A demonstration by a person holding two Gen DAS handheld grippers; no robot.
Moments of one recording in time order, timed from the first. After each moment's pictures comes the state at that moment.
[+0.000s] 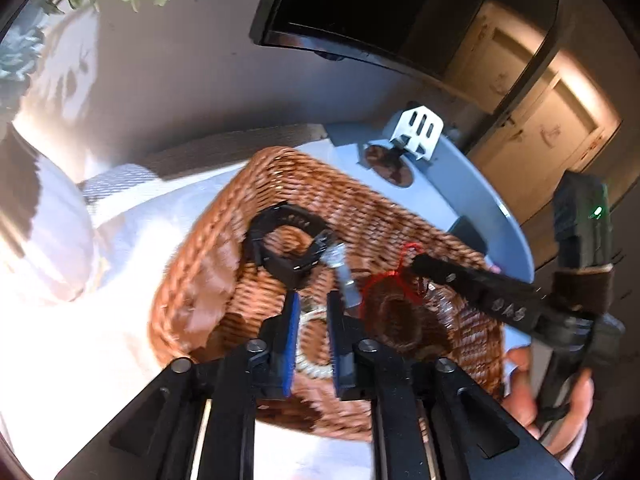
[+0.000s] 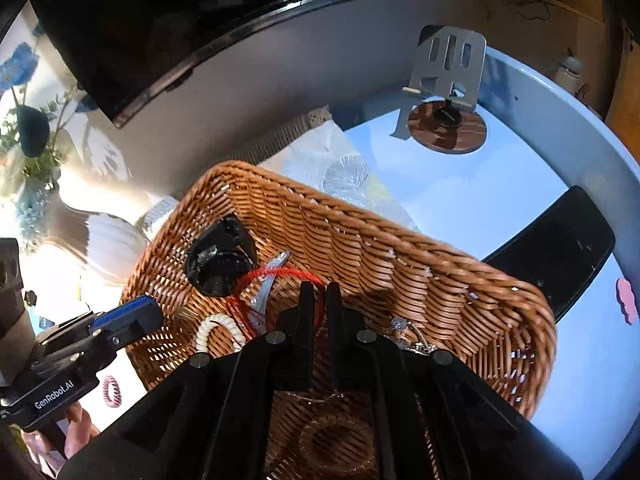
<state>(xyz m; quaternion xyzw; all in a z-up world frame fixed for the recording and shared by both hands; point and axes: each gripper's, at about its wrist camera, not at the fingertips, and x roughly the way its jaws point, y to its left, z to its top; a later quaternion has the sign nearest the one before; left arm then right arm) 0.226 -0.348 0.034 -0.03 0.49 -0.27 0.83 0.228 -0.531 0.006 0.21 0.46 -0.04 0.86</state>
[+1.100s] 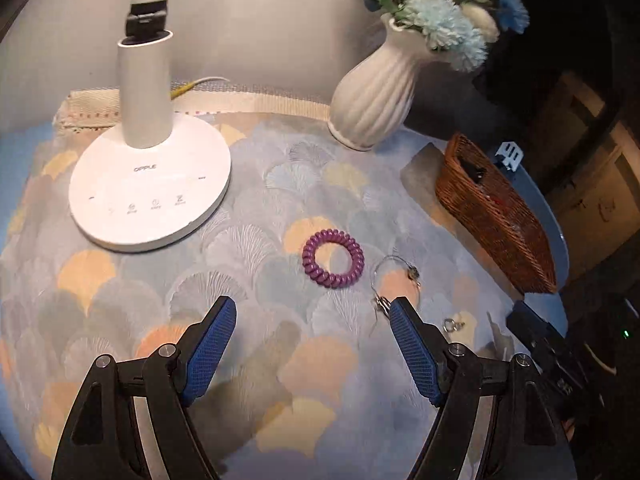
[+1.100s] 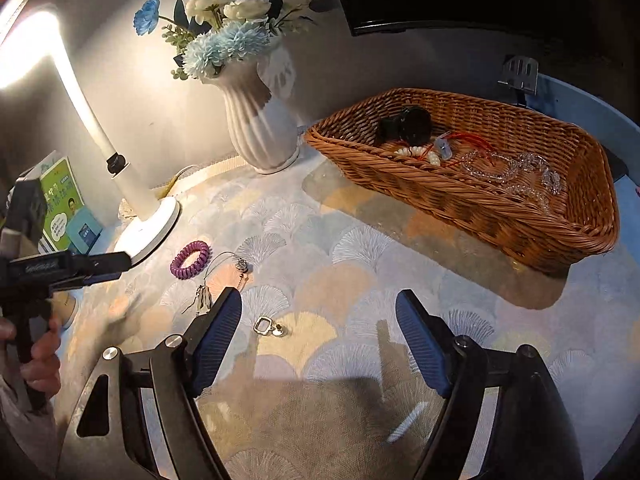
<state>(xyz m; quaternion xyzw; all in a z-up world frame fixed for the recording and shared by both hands) 0.083 -0.106 0.011 -0.10 0.48 -0.11 0.86 0.067 -0.345 -0.016 0.15 0.36 0.04 0.92</state>
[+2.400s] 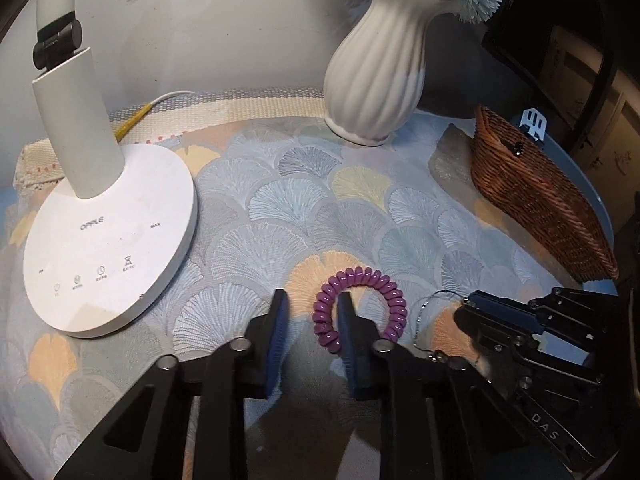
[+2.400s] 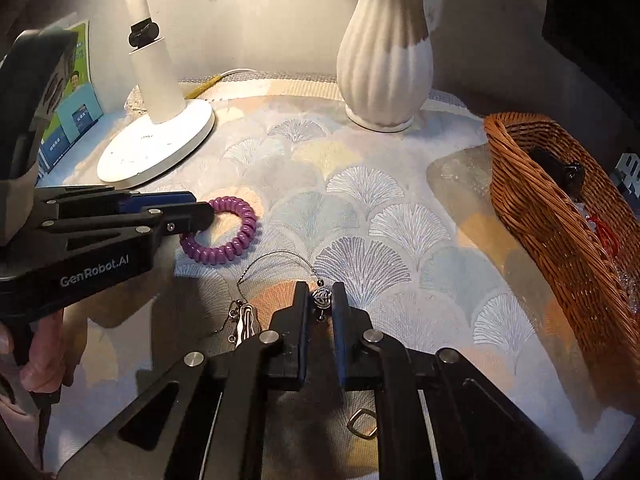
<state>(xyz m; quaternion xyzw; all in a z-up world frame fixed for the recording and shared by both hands) 0.122 -0.131 -0.031 -0.01 0.45 -0.10 0.89 0.163 -0.226 -0.035 -0.04 0.45 0.11 0.89</state>
